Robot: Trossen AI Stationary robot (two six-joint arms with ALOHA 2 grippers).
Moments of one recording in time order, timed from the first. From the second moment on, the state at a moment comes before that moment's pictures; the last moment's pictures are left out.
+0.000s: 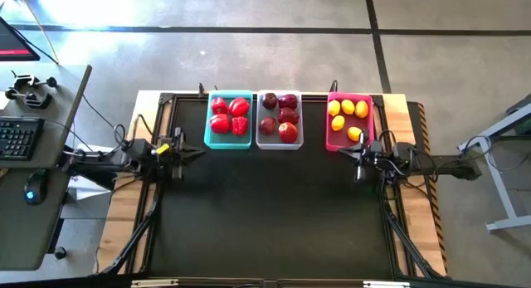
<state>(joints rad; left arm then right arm) -0.03 0.00 0.09 0.01 -0.19 -0.08 0.03 0.00 0.05 0.05 0.22 0.02</state>
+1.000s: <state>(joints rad) 0.33 0.03 0.01 0.01 0.01 -0.17 -0.09 0.04 0.01 0.06 0.33 -0.08</state>
